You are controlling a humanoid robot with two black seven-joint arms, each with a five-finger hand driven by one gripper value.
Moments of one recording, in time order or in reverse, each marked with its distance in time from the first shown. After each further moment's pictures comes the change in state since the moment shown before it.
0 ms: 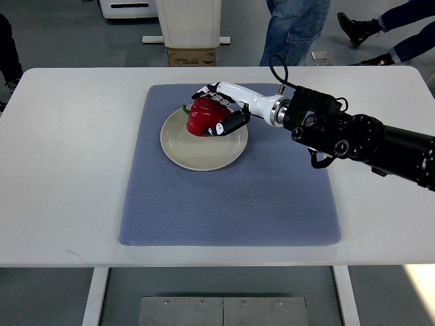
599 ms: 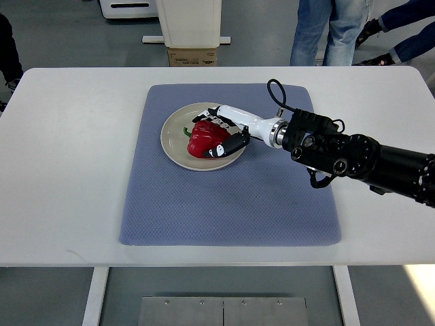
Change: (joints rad) left arm 0.000 0.000 0.000 0.000 0.000 0.000 0.000; right arm -0.069 0.000 0.003 0.016 -0.015 -0.001 -0.002
